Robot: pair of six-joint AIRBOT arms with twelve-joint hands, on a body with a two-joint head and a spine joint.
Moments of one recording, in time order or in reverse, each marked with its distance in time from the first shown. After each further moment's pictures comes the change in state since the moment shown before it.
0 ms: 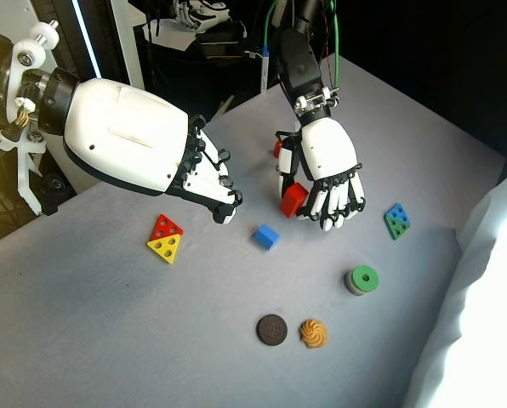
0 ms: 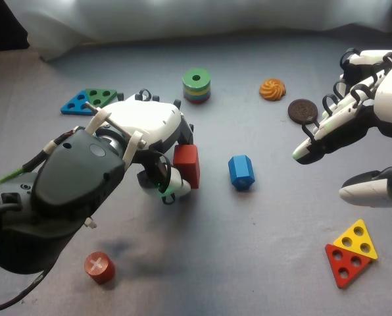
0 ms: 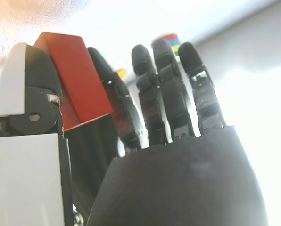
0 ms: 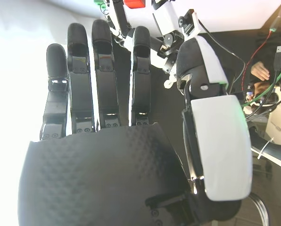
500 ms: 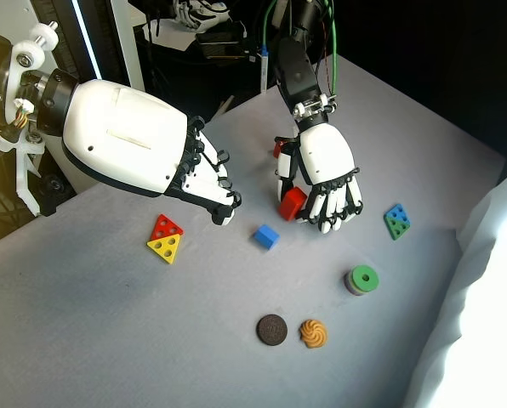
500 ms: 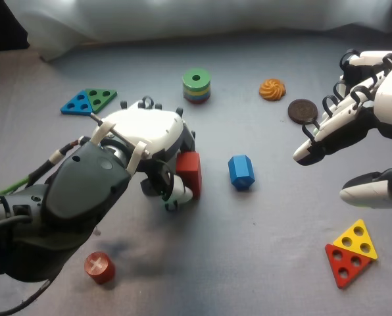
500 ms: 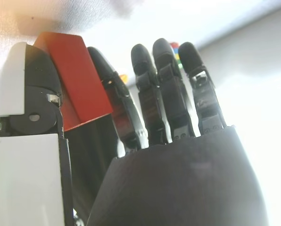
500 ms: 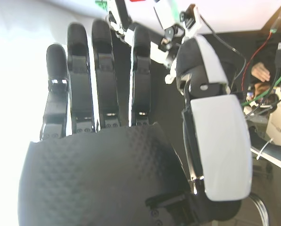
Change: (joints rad) left arm 0.033 -0.032 0.020 0.028 -0.018 -0.046; right arm -0.003 0.000 0.000 0.000 0.000 -0.011
